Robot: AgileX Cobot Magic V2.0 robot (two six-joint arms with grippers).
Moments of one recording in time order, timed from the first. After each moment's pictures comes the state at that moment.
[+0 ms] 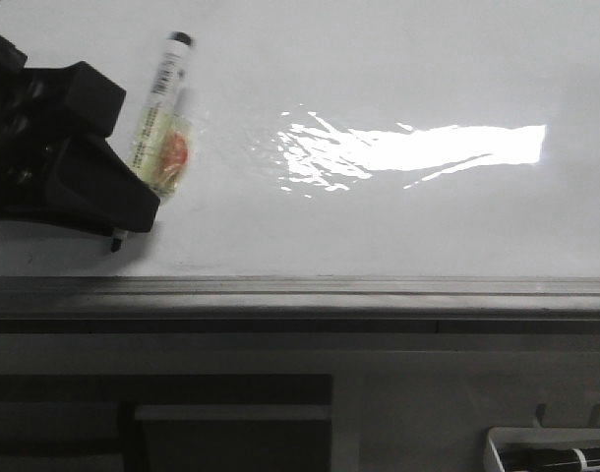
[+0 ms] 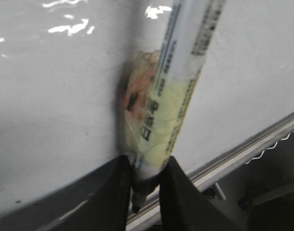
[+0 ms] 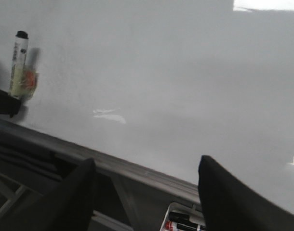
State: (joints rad) left arm -0.54 1.24 -0.63 -1.00 0.31 0.69; right arm 0.10 0.28 -0.45 0.57 0.65 -0.48
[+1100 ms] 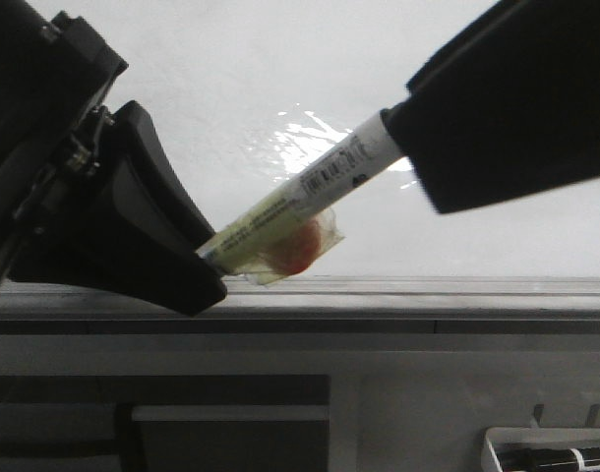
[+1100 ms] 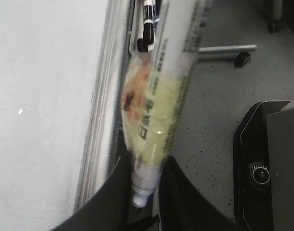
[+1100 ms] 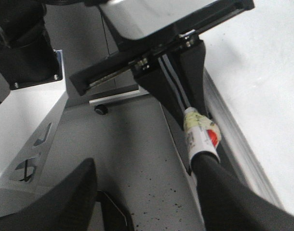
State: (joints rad) left arm -0.79 1.25 -0.74 -0.60 0.51 1.24; right arm 0.67 0.91 -0.64 0.92 0.60 -1.17
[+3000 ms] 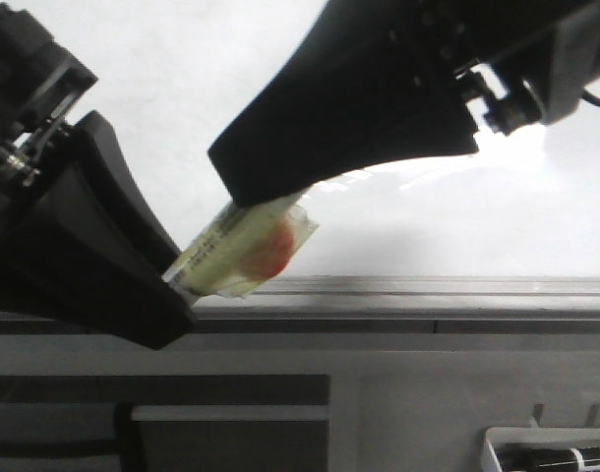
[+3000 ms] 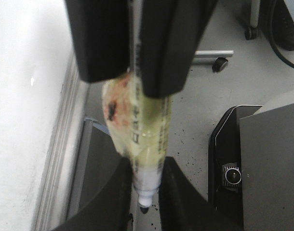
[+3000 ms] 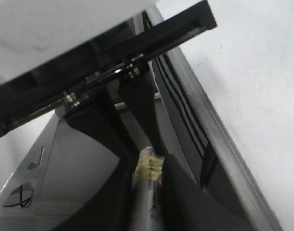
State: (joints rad) left arm -0.79 1.19 -0.71 -0.66 0.59 1.24; right arm 0.70 1.20 -0.71 1.17 0.54 -1.39
